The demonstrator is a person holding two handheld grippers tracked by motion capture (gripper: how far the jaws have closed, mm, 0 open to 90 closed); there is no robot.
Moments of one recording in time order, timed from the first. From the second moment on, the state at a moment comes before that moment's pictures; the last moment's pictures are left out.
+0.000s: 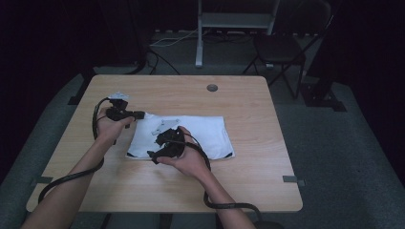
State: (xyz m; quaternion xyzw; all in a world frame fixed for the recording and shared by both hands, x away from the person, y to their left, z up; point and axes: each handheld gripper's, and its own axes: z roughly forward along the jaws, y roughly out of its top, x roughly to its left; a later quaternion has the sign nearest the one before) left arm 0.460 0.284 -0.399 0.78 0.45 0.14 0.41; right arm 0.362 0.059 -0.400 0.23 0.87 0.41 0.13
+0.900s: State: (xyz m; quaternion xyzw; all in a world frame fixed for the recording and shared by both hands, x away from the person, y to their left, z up) left arm 0.461 0.292 -0.397 0.79 0.45 0.14 0.40; right arm 0.366 0.159 -0.426 0.15 0.91 0.37 0.11
